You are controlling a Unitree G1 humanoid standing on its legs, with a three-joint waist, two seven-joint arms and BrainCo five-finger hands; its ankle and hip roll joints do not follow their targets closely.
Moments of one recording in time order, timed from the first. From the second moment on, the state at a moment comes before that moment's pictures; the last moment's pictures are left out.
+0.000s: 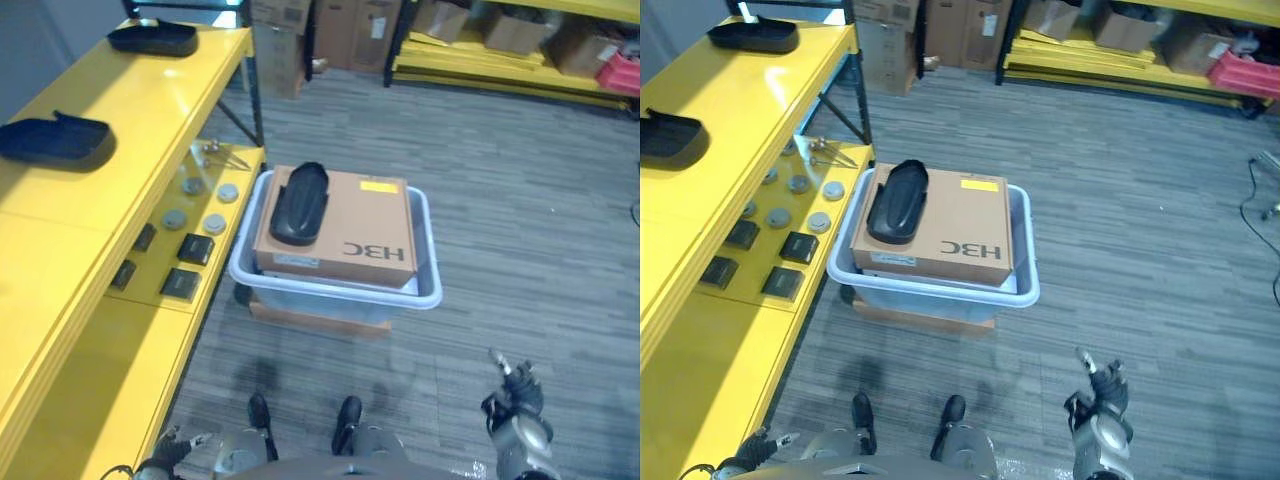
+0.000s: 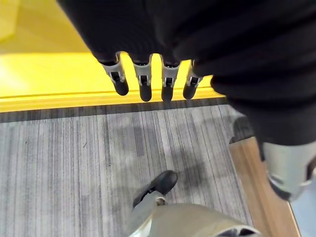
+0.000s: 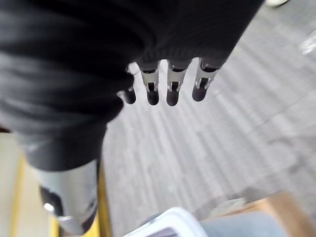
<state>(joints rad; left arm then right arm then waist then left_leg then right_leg) 0.07 0.33 -0.31 1.19 -0.08 -0.15 0.17 0.04 -0.37 -0.16 0.69 0.71 -0.34 -0.27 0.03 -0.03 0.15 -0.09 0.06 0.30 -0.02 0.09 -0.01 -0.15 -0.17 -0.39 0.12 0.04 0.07</state>
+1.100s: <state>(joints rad) 0.01 0.34 -0.35 1.19 -0.17 -0.25 0.06 -0.94 -0.73 0.10 0.88 0.50 -0.15 -0.50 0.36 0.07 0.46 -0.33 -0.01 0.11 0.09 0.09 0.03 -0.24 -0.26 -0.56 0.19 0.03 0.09</state>
